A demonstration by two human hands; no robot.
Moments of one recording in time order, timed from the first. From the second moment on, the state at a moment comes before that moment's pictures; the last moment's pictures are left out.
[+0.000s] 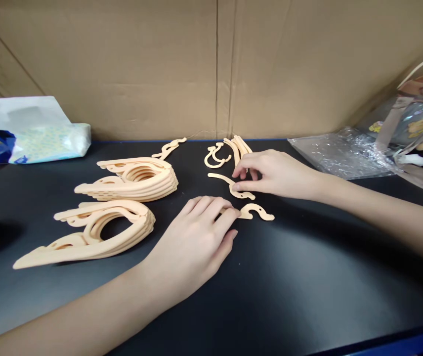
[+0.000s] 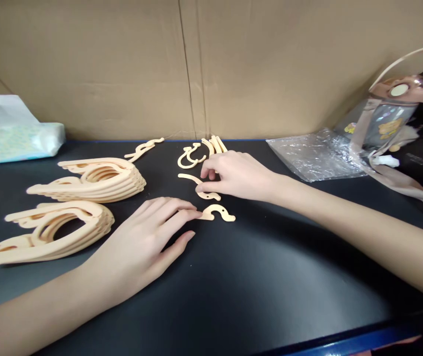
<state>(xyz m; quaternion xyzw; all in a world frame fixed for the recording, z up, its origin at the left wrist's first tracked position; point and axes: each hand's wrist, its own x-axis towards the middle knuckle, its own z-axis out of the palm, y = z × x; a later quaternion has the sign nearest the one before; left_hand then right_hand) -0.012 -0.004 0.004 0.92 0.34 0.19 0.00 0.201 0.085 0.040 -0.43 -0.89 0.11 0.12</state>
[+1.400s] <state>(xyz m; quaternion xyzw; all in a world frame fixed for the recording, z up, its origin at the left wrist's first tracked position) -0.012 -0.008 0.005 0.92 0.30 0.24 0.02 0.189 0.088 0.037 -0.27 -0.96 0.09 0.09</state>
